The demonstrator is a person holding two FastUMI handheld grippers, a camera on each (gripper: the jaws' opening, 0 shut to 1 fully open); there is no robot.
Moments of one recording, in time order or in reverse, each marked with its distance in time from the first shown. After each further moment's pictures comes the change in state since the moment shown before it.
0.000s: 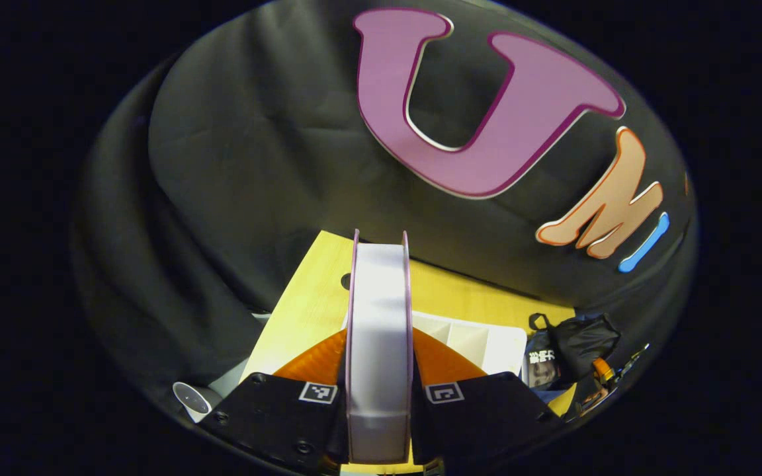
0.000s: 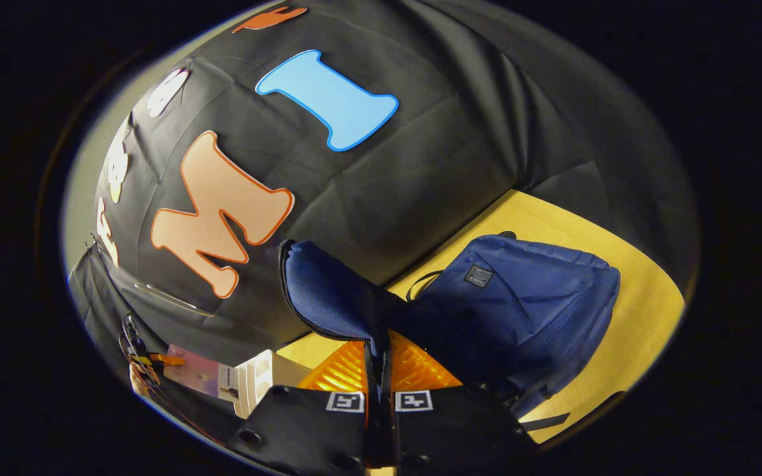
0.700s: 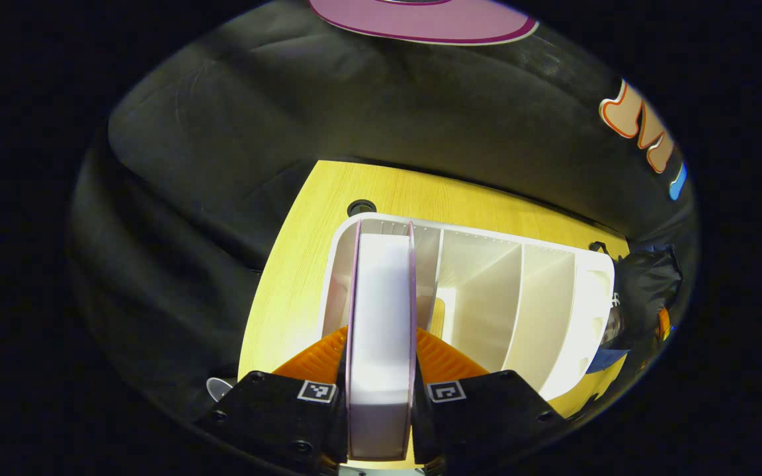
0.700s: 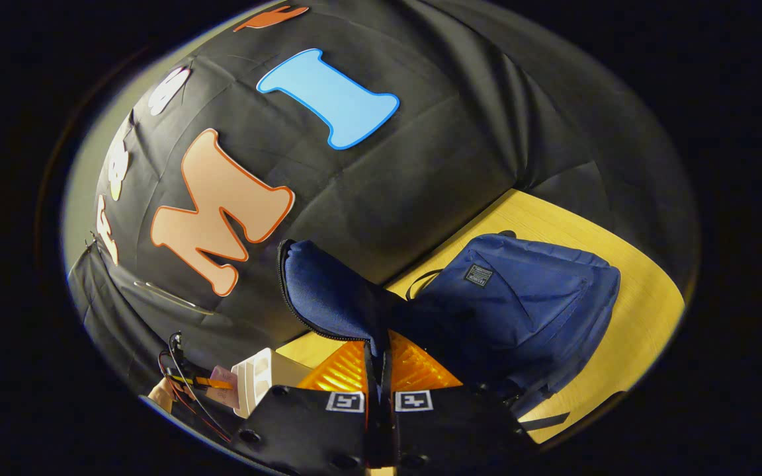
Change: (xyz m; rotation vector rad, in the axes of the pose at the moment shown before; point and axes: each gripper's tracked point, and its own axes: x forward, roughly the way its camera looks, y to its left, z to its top) left arm 0.107 0.037 -0.127 0.195 0.315 0.187; right arm 0.000 0.000 -0.003 -0.013 0.004 -0.004
